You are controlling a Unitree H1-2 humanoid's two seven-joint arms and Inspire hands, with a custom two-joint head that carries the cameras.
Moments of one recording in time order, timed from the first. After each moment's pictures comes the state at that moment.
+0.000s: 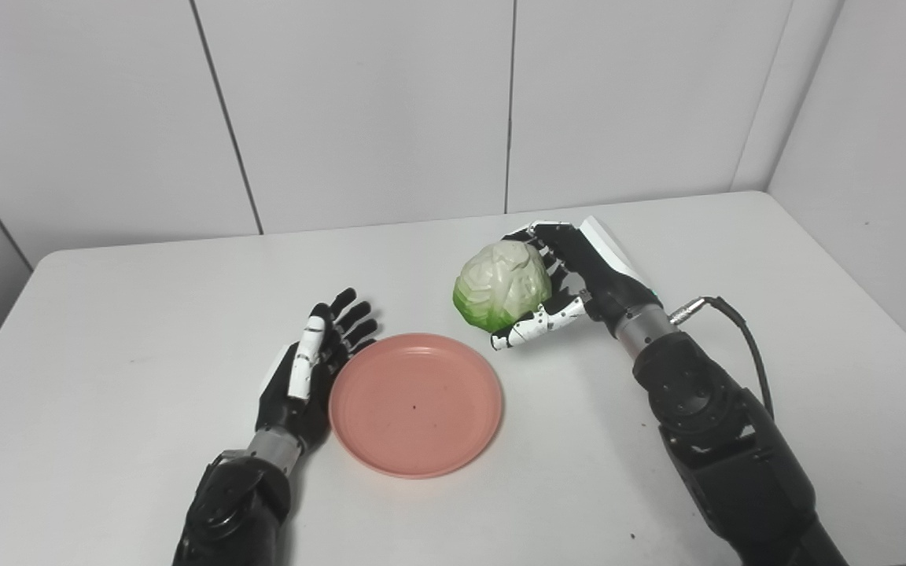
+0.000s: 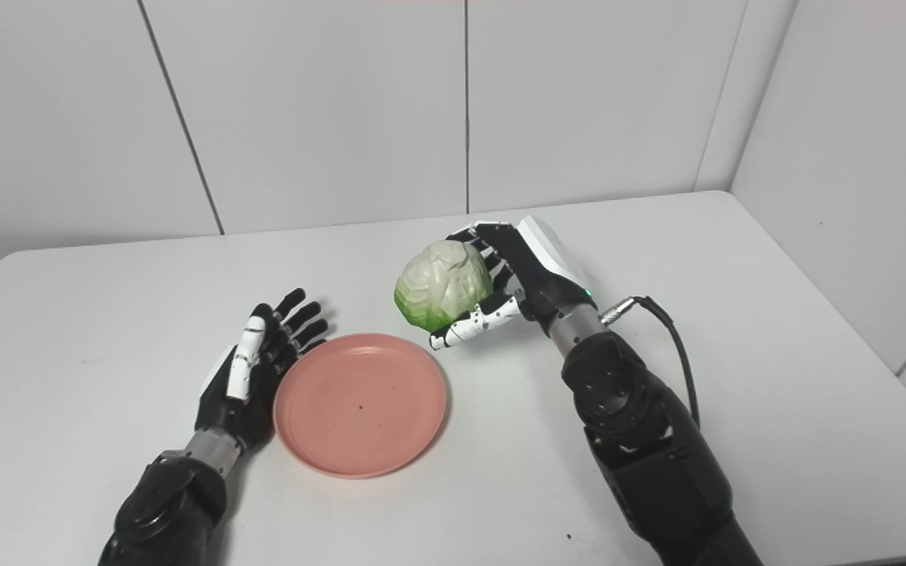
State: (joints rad) left arm -0.32 0.00 -0.04 0.26 -0.24 0.16 -0.20; right arm -0.46 -0.25 0.24 -0.10 -0.39 0.36 0.17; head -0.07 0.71
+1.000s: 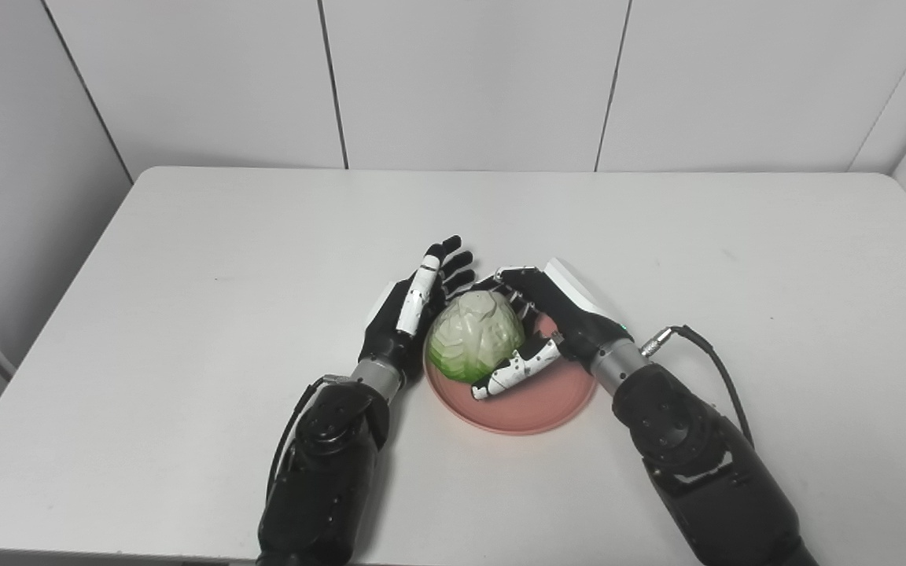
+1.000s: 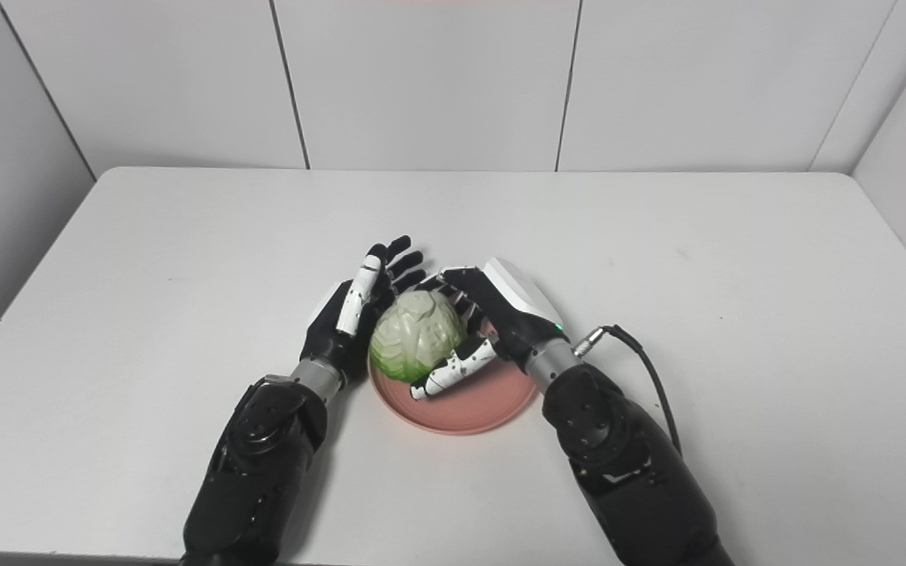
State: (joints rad) left arm -0.32 -0.06 -0.07 0.20 -0.17 0.25 -0.12; right arm -0.43 -0.18 0.41 0.01 -0.44 0.25 0.21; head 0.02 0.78
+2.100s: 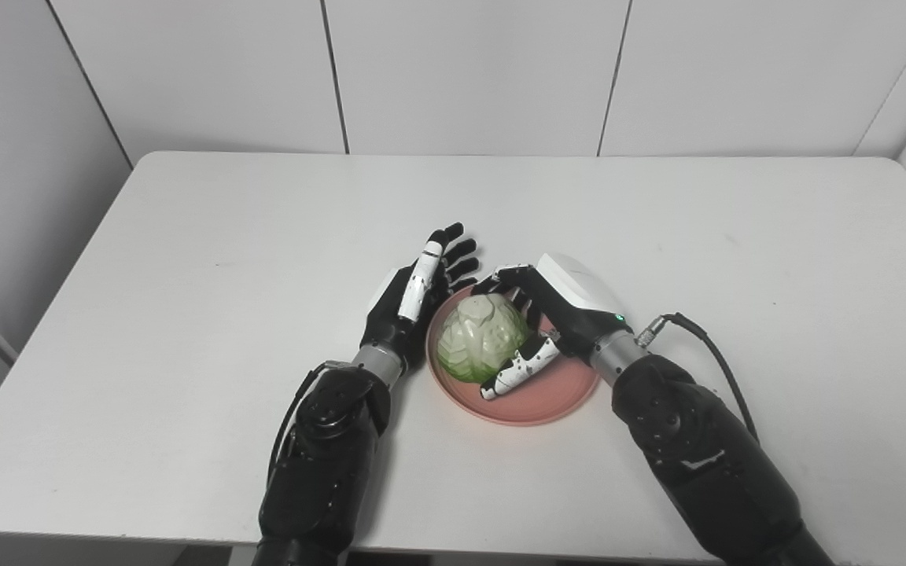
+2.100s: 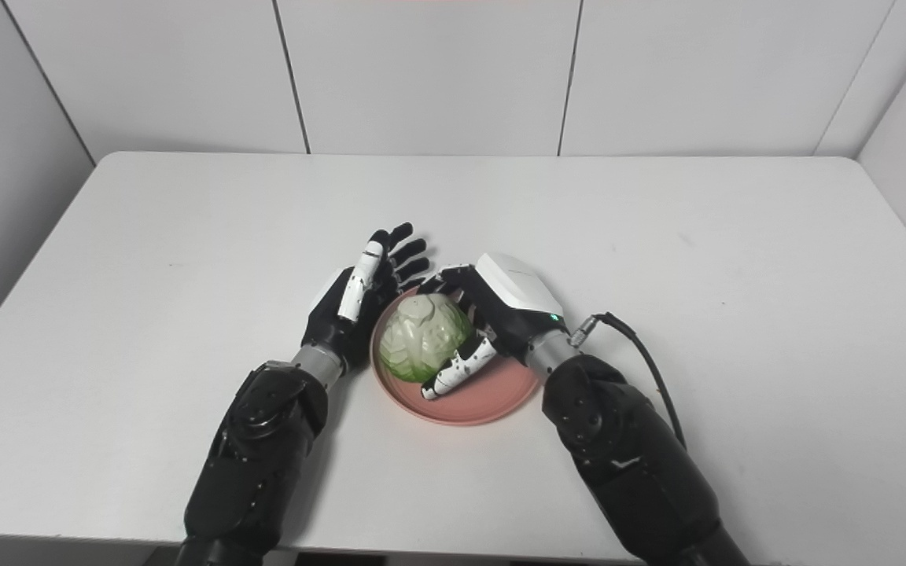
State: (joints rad) left arm -0.32 -0.06 -0.07 0.18 -0.17 0.27 -0.12; right arm -0.44 -0.22 0.45 -0.01 -0.58 0.23 0.29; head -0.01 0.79
